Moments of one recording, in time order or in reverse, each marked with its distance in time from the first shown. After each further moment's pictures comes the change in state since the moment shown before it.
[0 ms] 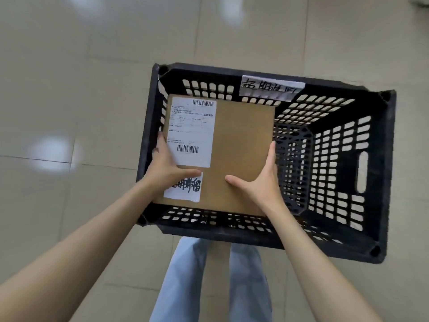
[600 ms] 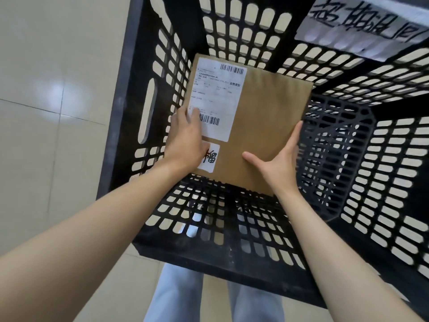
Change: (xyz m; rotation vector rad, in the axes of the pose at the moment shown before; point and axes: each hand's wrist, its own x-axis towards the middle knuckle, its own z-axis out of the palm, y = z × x) left_hand 0.092 -0.052 0.074 0.531 0.170 0.111; right_hand 0.106 0.081 0.059 0.007 0.023 0.015
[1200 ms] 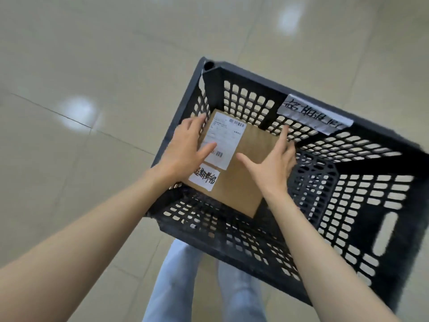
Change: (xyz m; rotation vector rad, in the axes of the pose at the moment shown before) left_hand -0.062 0.031 -0.117 -0.282 0.174 0.089; right_hand -0.042 -0.130 -0.034 -0.312 0.038 -0.192
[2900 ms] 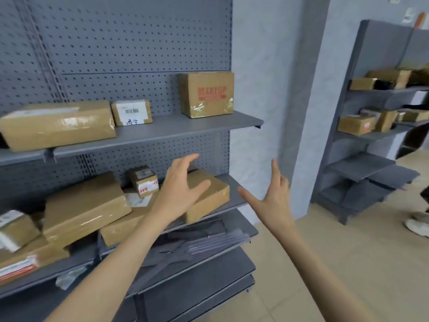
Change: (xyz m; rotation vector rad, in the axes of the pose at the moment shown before) left_hand -1.155 -0.256 -0.364 0.139 1.893 -1.488; right_hand -1.179 -0.325 0.368 0.023 -1.755 -1.847
